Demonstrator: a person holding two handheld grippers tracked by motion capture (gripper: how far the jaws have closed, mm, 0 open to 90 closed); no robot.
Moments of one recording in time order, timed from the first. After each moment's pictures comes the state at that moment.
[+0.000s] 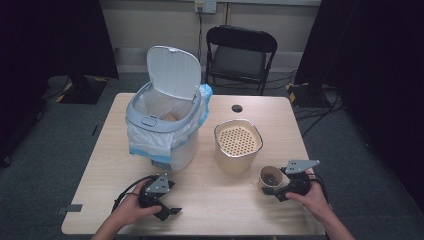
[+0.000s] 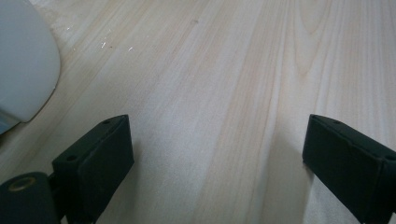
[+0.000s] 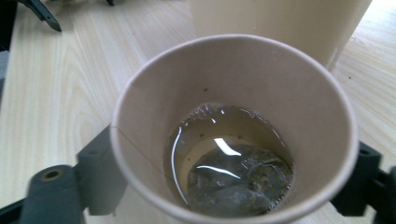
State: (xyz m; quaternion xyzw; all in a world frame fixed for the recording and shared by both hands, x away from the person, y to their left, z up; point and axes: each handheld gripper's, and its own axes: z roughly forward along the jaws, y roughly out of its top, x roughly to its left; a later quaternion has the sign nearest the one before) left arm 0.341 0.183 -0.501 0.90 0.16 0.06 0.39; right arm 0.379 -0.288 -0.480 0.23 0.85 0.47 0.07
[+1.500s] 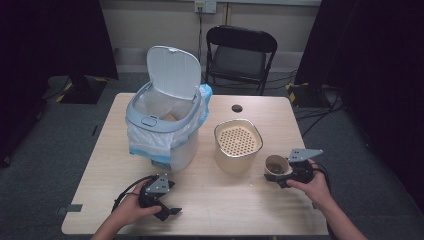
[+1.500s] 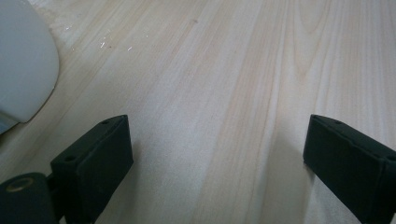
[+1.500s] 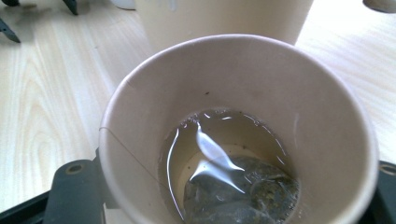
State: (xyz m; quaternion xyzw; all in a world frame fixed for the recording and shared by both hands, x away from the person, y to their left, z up) left arm 0.340 0.182 -0.502 0.90 0.16 0.06 0.39; right arm 0.403 -0.295 -0.456 0.25 0.85 0.45 0.11
